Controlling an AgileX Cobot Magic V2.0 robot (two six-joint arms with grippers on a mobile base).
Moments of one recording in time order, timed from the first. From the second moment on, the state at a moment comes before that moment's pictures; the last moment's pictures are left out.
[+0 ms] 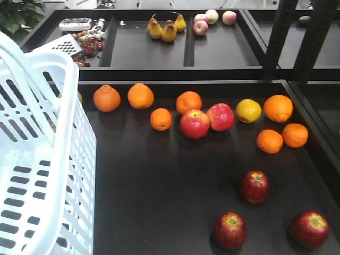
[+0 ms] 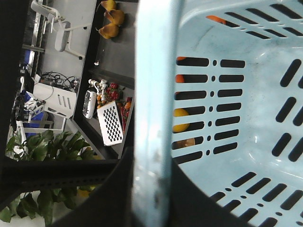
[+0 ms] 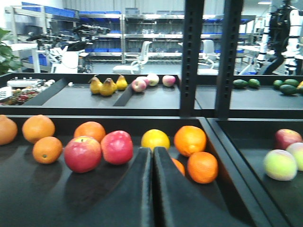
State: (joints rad) left arm -0.82 0.95 -1.48 0.53 1.30 0.68; right arm -0.01 -0.01 0.03 0.01 0.04 -0.06
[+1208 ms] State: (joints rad) left arm -0.82 0.95 -1.48 0.53 1.30 0.68; right arm -0.01 -0.01 0.03 0.01 0.04 -0.06
